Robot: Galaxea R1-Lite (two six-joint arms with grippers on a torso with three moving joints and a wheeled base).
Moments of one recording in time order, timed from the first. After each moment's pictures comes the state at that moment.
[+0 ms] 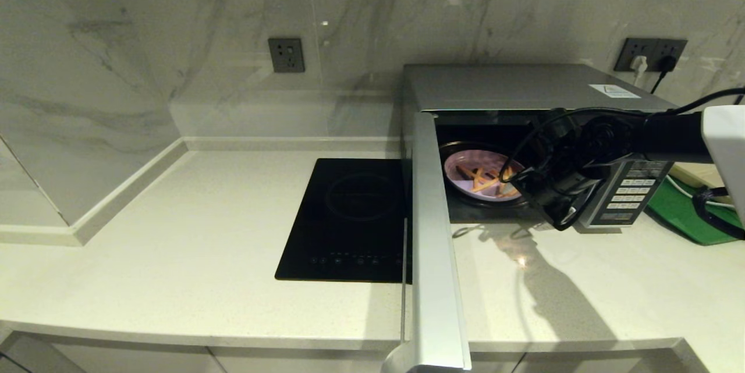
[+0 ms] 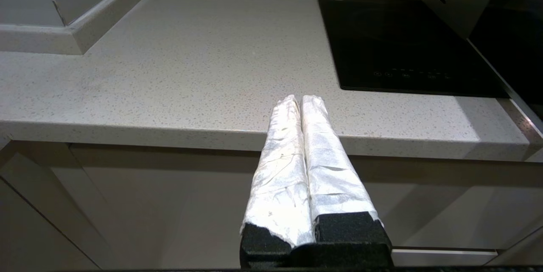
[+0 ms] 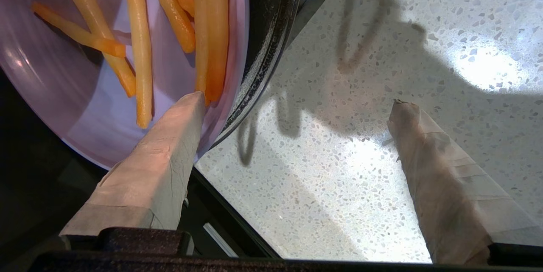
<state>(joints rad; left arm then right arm) 0.00 0.00 0.00 -0.01 0.01 -0.06 0.16 2.24 -1.85 0.60 -0.09 1.15</state>
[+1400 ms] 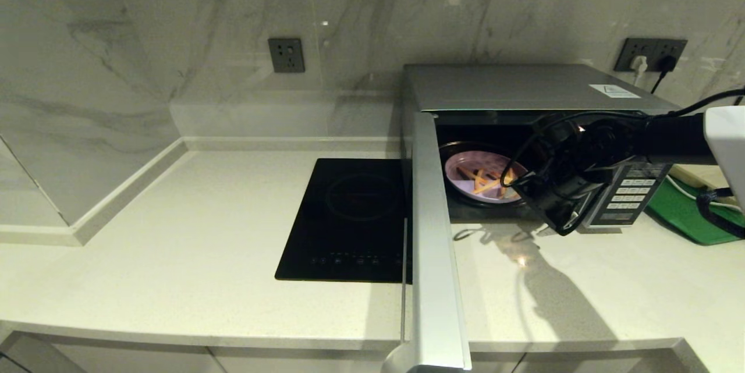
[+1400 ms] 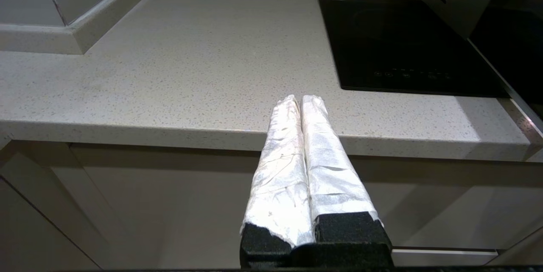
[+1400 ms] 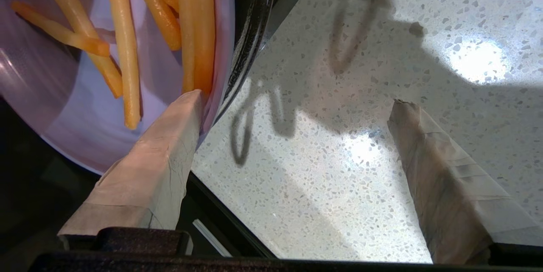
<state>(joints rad) 0.00 0.00 0.00 -0.01 0.01 -0.06 0.16 2.23 -1.81 0.60 -0.09 1.15</state>
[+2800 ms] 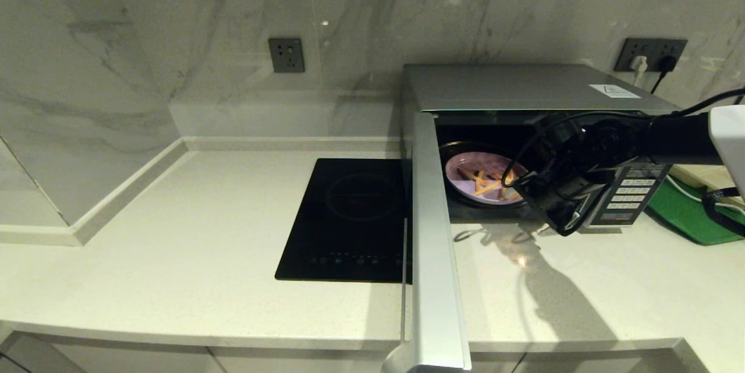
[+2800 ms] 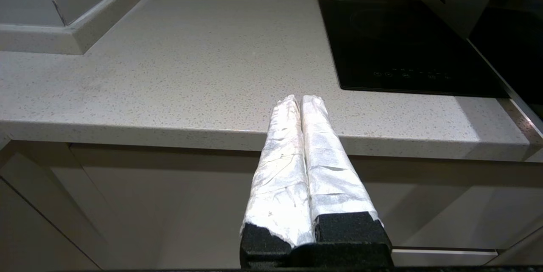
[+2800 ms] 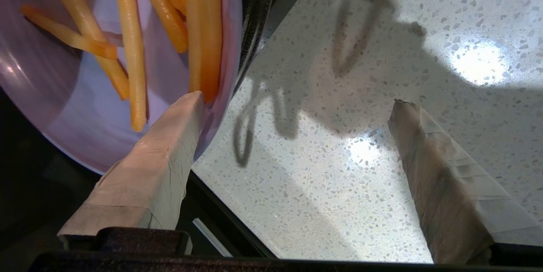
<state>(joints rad) 0.00 0.00 0.00 -0.01 0.01 -0.06 0.17 2.21 -1.78 0.58 -0.09 1.15</state>
